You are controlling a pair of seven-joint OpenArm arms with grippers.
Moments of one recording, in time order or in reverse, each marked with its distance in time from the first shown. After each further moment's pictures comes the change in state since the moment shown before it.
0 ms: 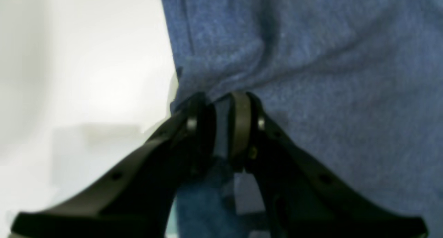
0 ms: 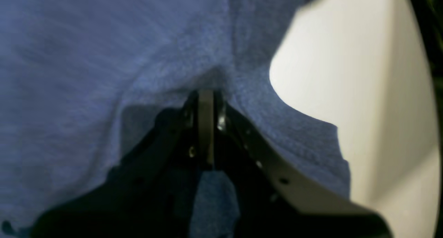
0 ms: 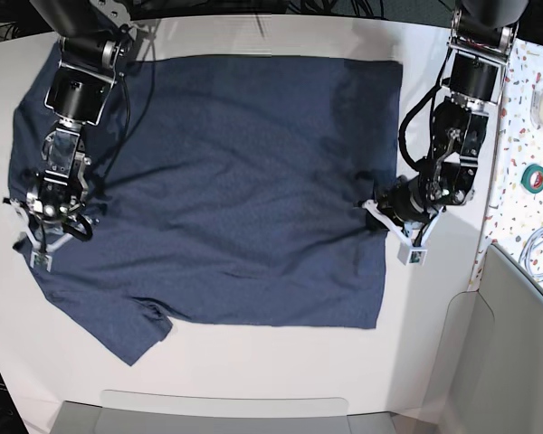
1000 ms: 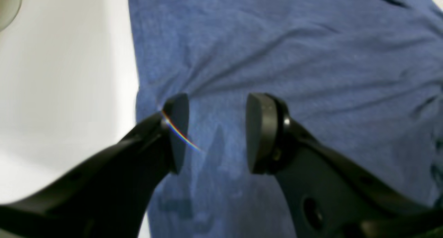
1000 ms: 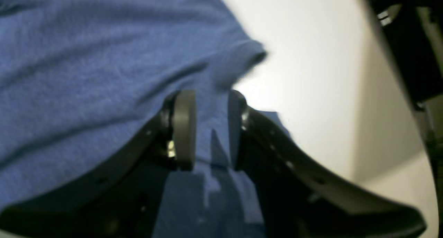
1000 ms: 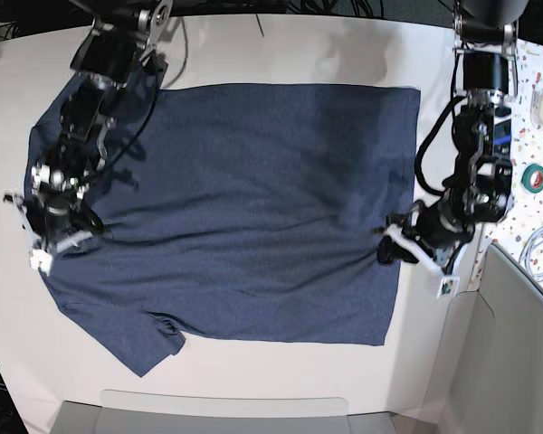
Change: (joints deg) left arm 3.3 0.1 -13.9 24.9 0.6 0.3 16.0; right arm -11.1 -8.9 2.1 35.6 1.6 1.1 -8.0
